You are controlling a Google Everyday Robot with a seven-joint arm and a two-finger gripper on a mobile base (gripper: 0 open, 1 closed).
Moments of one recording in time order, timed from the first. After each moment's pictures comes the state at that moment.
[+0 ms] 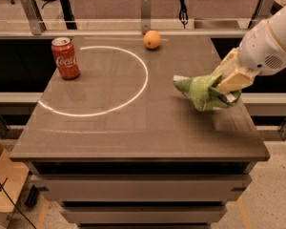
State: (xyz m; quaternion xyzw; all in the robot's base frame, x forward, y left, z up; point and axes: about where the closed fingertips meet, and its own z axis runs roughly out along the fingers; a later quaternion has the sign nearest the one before) arm 0.520 -0.181 0.932 -0.63 0.73 0.08 0.26
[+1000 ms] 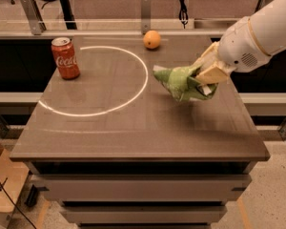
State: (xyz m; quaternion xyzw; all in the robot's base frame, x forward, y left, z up) arm 0.537 -0.138 0.941 -0.61 0.72 0.10 0.33
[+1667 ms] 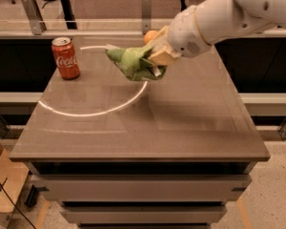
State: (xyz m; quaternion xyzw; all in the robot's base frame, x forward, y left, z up) arm 0.589 -0.028 0.963 -0.64 0.63 0.13 0.42
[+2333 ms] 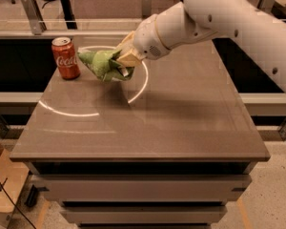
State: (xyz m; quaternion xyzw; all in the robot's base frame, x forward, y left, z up) arm 0.631 0.053 0.937 -0.64 0.60 0.18 0.43
